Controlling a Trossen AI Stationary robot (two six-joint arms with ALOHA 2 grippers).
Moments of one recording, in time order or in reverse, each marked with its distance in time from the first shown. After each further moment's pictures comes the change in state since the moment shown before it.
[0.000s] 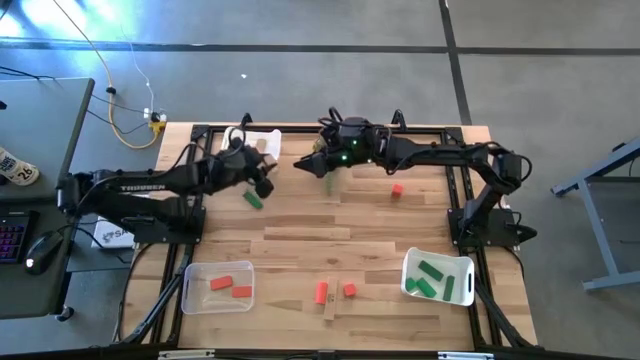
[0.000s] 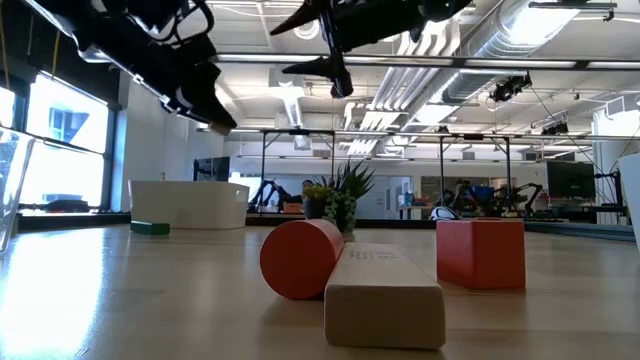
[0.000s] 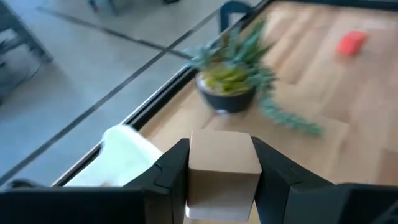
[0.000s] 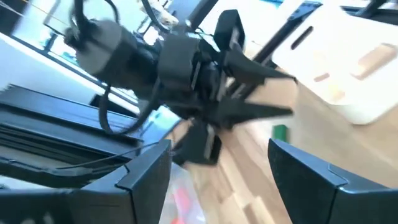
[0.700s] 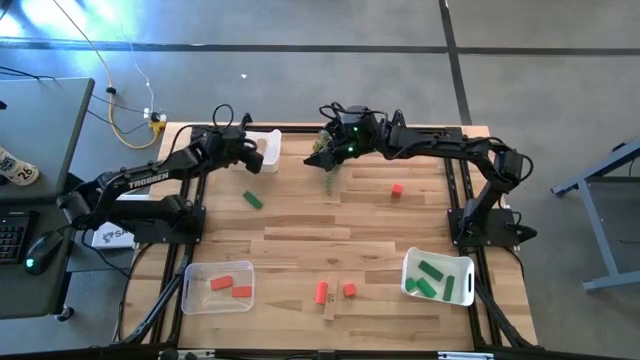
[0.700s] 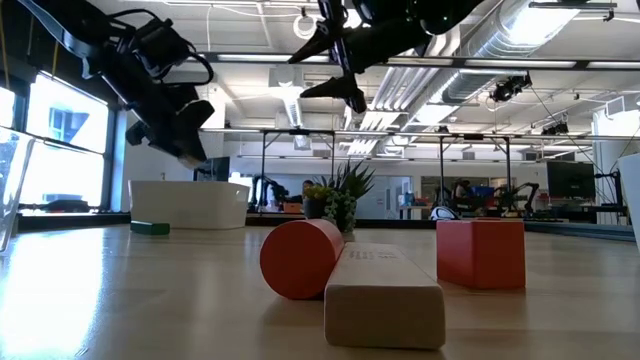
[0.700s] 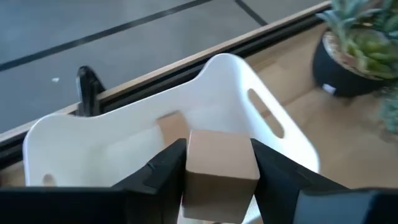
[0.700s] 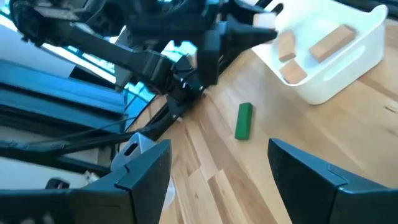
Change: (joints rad) left arm 0.411 0.047 0.000 -0.137 0.167 -0.200; right arm -0.108 0.000 0.000 -0.143 -0.149 -0.115
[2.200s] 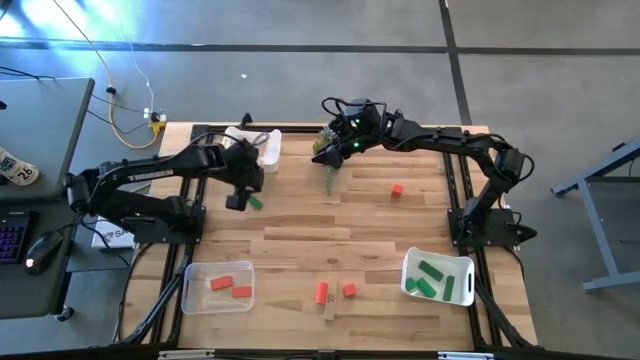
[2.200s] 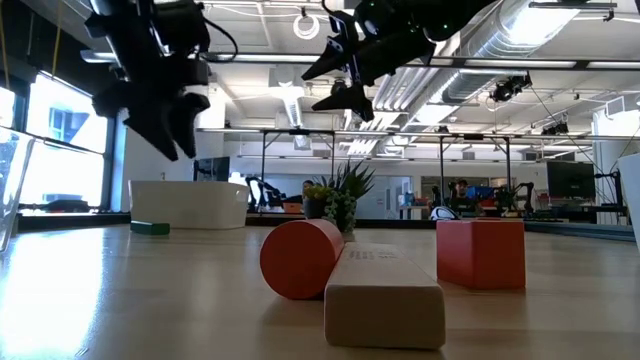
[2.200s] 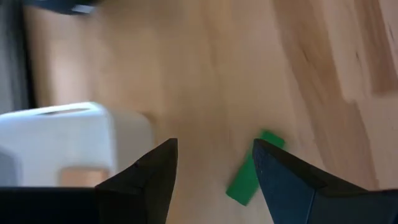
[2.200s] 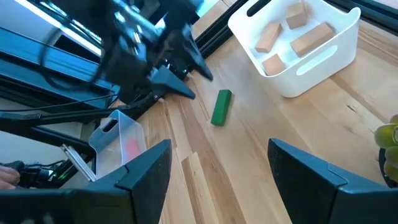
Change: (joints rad) left arm -0.278 0.087 0.235 -0.555 0.233 0.889; right arm -0.072 0.000 0.000 -0.099 -0.081 -0.177
